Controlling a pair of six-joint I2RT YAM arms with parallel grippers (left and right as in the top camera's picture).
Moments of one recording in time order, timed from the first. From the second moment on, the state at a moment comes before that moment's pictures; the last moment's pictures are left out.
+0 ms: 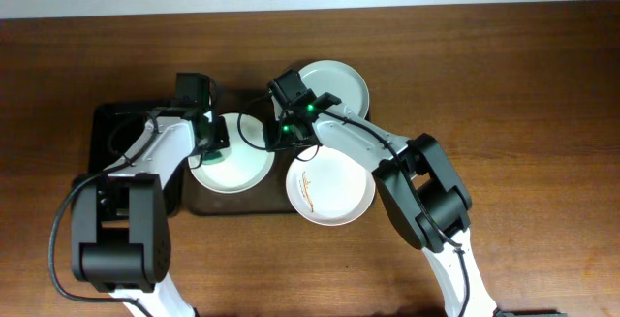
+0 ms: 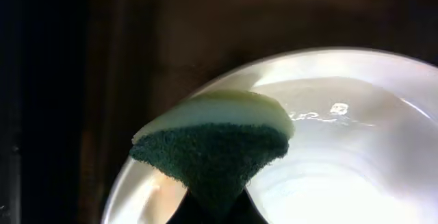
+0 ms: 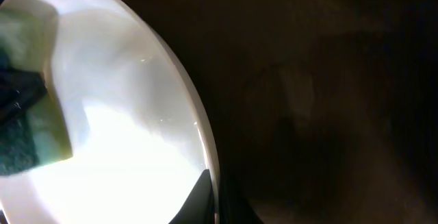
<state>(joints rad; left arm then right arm) -0.06 1.91 1.20 -0.54 -0.07 -0.20 0.62 2.31 1.71 -0.51 -0.32 0.47</state>
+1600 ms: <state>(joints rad) -0.10 1.91 1.20 -0.70 0.14 -0.17 0.62 2.31 1.71 -0.52 -0.32 0.46</state>
